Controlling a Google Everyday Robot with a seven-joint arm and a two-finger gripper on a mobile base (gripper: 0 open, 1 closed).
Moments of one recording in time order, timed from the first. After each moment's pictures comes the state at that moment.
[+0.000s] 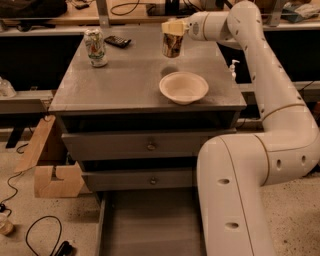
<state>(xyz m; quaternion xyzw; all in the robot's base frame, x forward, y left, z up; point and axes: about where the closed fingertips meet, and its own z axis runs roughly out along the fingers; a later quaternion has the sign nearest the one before) 0.912 -0.072 0.947 -0.28 0.72 0.27 0.57</state>
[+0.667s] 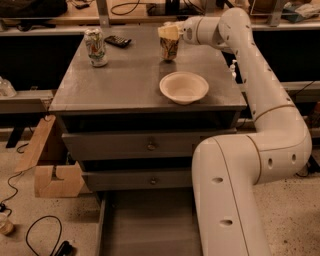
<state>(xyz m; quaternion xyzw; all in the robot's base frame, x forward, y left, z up) 0.930 -0.059 0.926 -0.29 0.72 0.25 0.58</state>
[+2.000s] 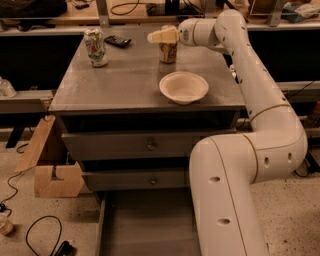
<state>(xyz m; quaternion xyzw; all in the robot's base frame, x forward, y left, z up) 0.931 -0.048 0.919 -0.29 0.72 0.25 0.58</state>
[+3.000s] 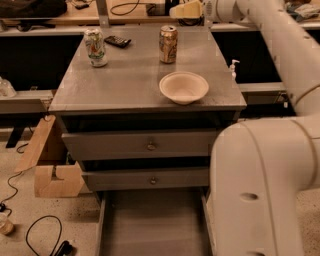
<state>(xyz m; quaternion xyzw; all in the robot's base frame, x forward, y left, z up) 0.911 -0.135 1.005 -0.22 0.75 0.13 0.61</state>
